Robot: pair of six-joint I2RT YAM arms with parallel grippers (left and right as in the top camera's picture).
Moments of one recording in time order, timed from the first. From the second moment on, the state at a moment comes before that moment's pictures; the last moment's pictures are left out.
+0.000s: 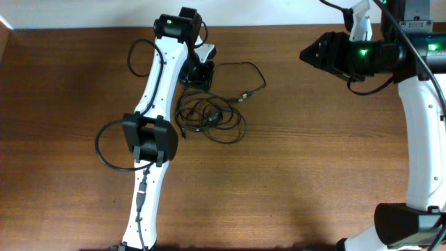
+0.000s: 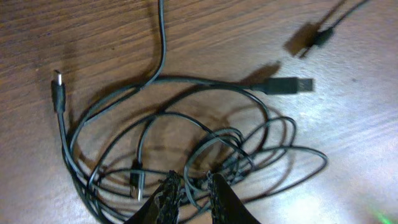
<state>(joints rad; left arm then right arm) -0.23 2.66 2.78 -1.65 0.25 0.07 0.01 1.74 2.05 -1.28 -0.60 0.31</state>
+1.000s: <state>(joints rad) -0.22 2.28 2.74 -1.63 0.63 0.14 0.11 1.74 2.05 -1.24 -0.60 0.31</state>
